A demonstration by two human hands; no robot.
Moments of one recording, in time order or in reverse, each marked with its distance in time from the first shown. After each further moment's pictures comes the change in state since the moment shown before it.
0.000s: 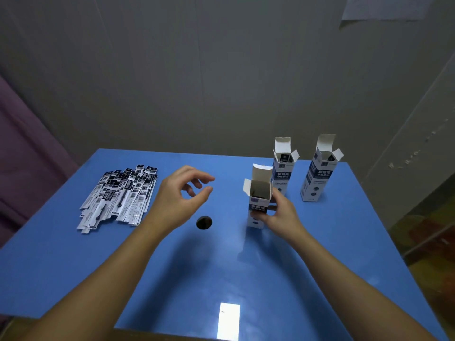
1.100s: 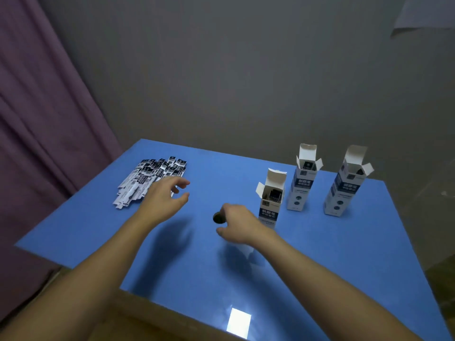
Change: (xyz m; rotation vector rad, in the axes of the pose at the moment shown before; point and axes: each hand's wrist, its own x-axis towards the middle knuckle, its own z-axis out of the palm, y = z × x) left_hand -0.039 -0.065 -0.039 0.462 0.084 -0.353; right_hand -0.002 -0.071 0.082 -0.601 -0.574 -0.130
